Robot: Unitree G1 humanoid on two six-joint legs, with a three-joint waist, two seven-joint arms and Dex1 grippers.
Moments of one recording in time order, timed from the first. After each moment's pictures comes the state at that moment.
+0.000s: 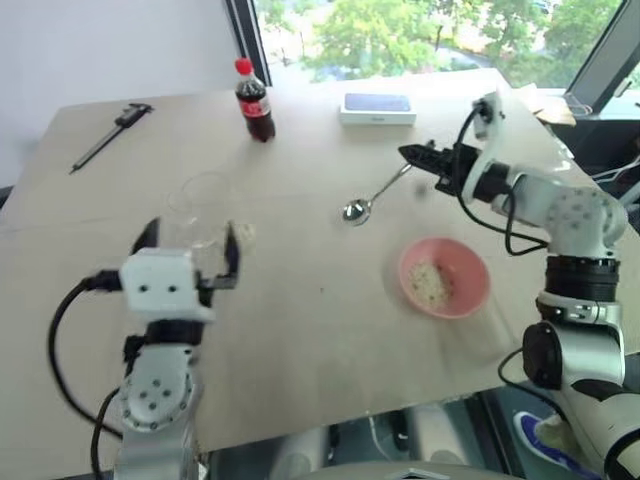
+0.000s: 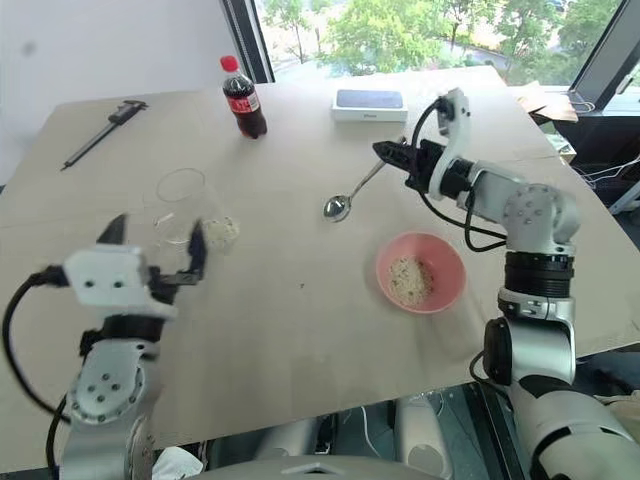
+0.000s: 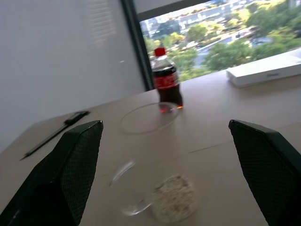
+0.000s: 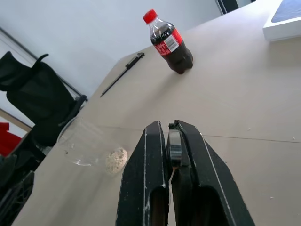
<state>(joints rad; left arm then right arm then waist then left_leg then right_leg) 0.29 0.17 0.24 -0.80 0.06 0.27 -0.01 -0.89 -0.29 -0.29 0.07 0.91 1.17 0.31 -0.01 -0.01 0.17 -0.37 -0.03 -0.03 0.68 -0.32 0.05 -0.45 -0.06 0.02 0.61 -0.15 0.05</state>
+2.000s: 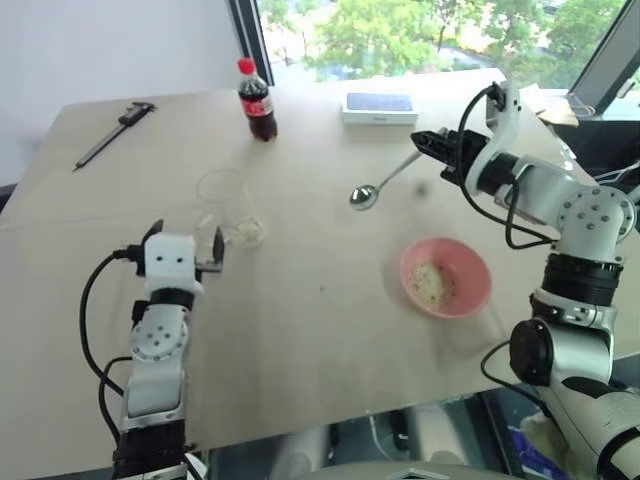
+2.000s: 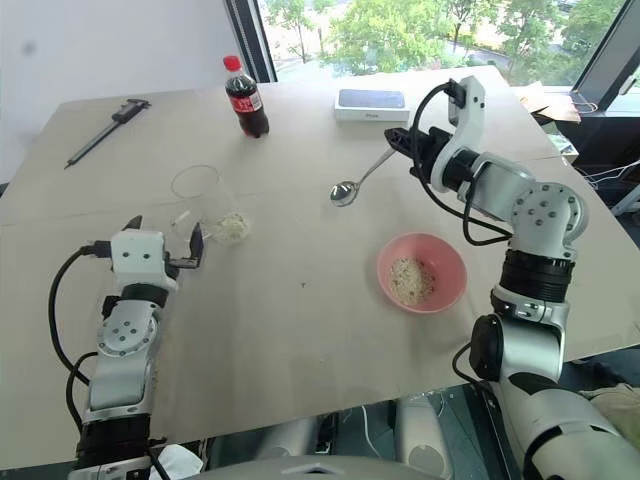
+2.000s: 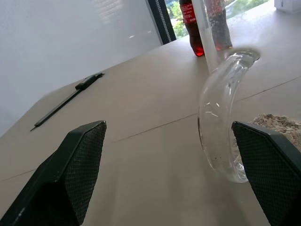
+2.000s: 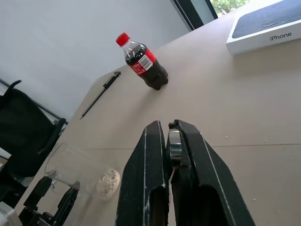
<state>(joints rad) -0.03 0.34 0.28 -0.12 0.04 -0.01 -0.10 -0.89 -0.25 -0.36 0.02 0.94 1.17 0.10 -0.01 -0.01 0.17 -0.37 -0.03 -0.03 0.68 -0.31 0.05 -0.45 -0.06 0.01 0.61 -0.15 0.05</state>
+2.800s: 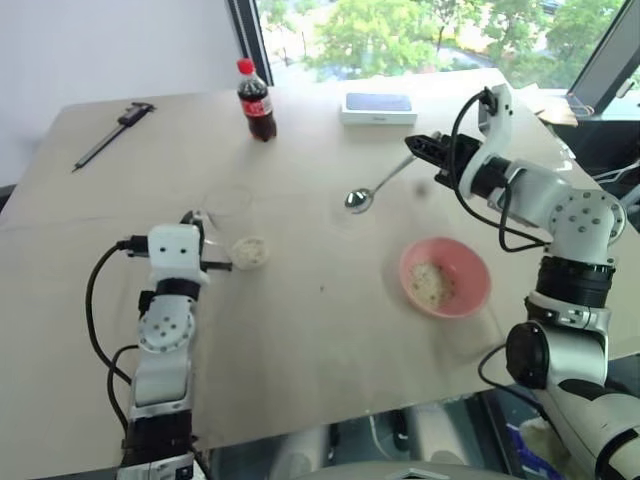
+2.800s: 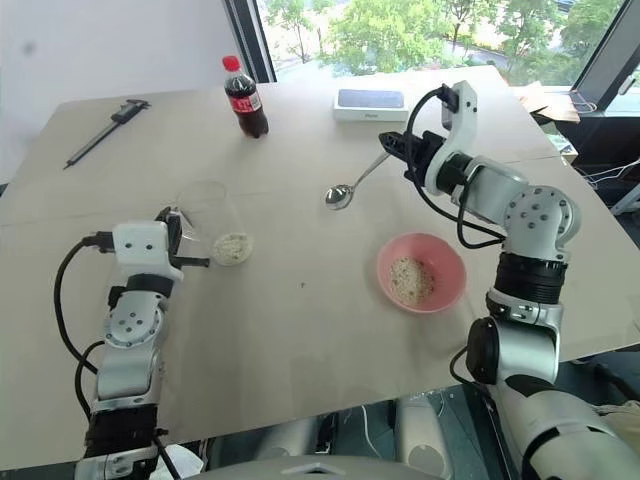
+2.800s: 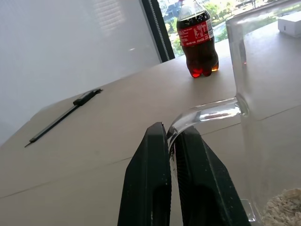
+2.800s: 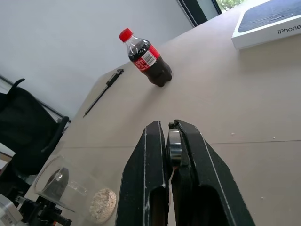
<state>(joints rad) -0.10 0.33 0.27 -0.08 0.01 -0.03 -0.10 -0.89 -0.23 -0.35 0.02 0.94 1.15 0.10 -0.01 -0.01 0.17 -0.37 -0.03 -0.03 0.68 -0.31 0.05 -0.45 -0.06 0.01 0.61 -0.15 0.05</state>
